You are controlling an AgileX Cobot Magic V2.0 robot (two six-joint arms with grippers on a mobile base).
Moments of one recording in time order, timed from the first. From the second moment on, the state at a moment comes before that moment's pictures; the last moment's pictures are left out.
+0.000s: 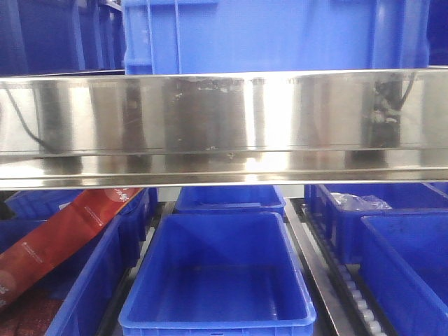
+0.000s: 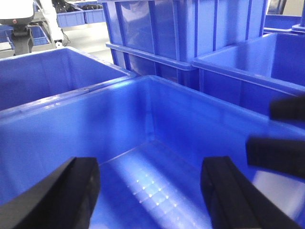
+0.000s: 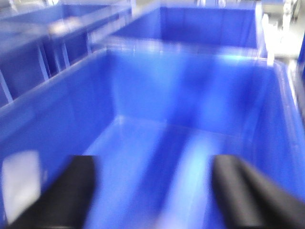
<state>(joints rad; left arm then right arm) -0.60 1.75 -1.80 -0.25 0.33 0.28 0.34 1.58 -1.58 0.25 0.37 -0.13</state>
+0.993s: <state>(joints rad) -0.52 1.70 -1.80 -0.28 0.37 0.17 0.31 1.53 -1.58 0.25 0.38 -0.14</state>
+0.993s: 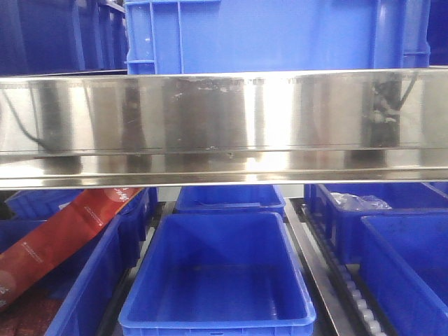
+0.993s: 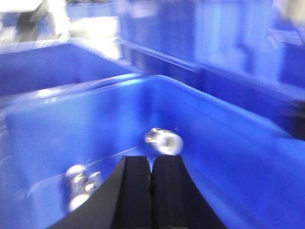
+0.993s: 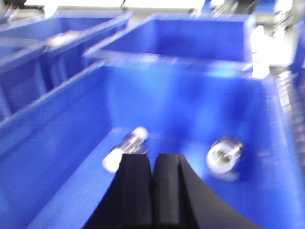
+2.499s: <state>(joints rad) -0.50 0.54 -0.48 -0.24 0.00 0.15 0.30 0.44 -0.52 0.22 0.21 -0.14</state>
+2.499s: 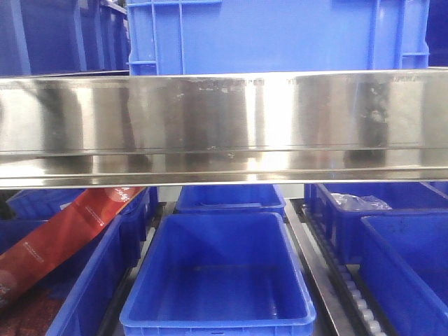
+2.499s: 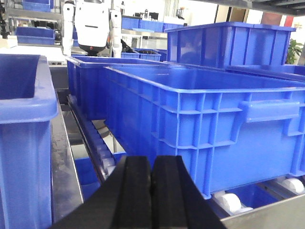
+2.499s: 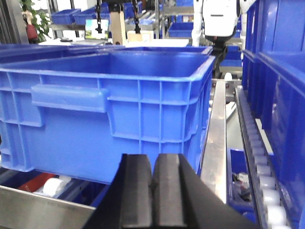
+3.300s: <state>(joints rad) -0.50 0.54 -0.48 -0.24 0.00 0.15 0.23 0.23 -0.35 0.08 0.20 -0.09</state>
